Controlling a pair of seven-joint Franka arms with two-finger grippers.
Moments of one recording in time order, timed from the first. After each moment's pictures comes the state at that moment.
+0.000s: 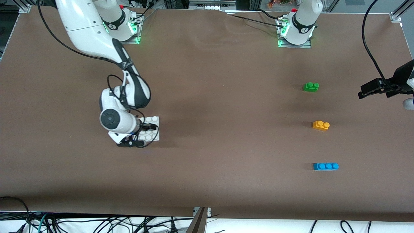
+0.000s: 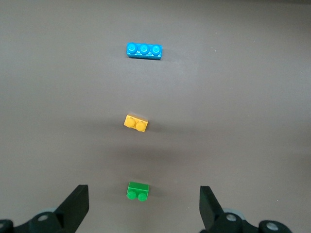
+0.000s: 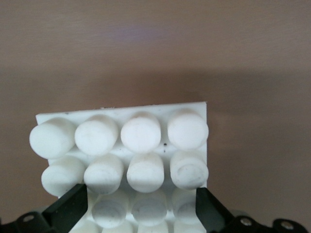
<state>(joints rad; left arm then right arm) 0.05 0.15 0.00 -1.44 -0.03 1.54 -0.06 0.42 0.71 -0.09 -1.67 0.12 2.25 0.26</state>
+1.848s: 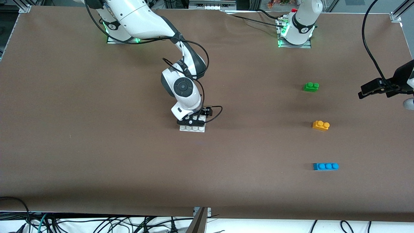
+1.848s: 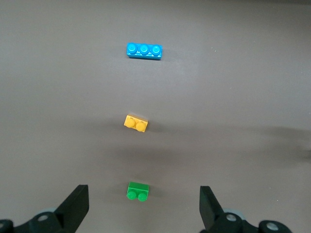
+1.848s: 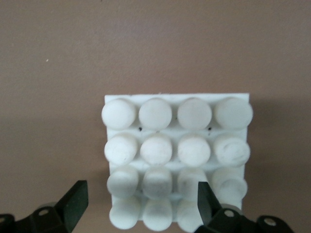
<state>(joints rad) 0.05 0.15 0.00 -1.44 -0.03 1.54 -0.06 0.72 0.78 -0.03 -1.50 0.13 2.32 0.68</state>
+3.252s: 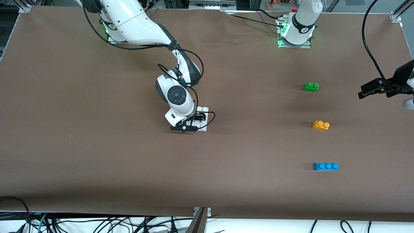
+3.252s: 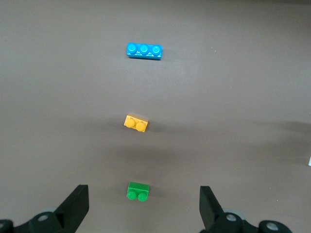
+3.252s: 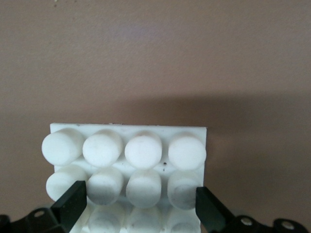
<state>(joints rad) 0.05 0.15 0.00 -1.44 -0.03 1.54 -0.06 0.70 0.82 -0.04 -1.50 0.13 2.33 0.66</state>
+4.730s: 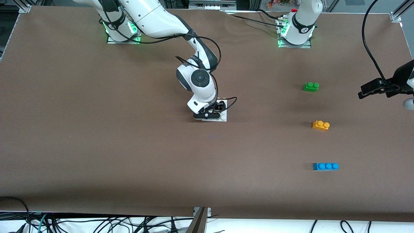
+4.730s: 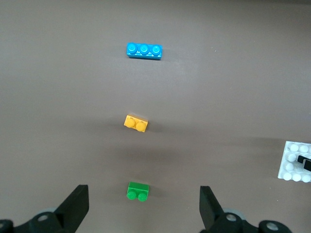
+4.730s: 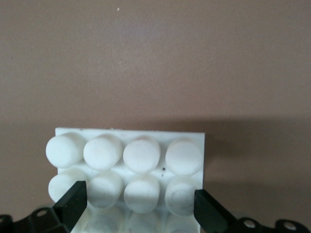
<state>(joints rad) 0.05 0.15 0.00 -1.44 -0.03 1.54 -0.06 0.83 0.86 -0.05 -1.44 0.13 2.41 0.74</state>
